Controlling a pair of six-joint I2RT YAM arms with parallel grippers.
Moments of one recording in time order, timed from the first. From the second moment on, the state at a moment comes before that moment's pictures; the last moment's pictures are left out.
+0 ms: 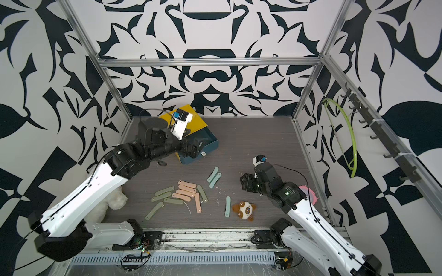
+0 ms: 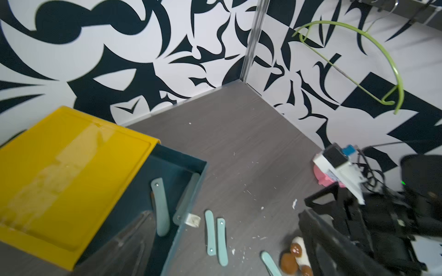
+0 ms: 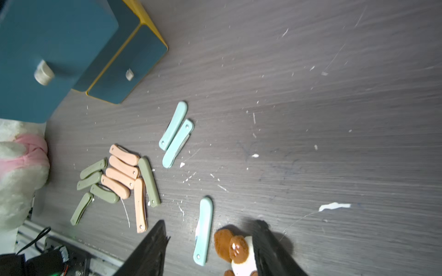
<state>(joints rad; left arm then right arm) -0.84 1.19 1.41 -0.62 -0.01 -0.21 0.56 0.79 0.74 -0.79 -0.06 0.68</state>
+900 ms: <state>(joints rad) -0.87 0.78 0.68 -0.44 -0.15 -0.53 0.84 1.39 0.73 -0.63 -0.09 0.82</state>
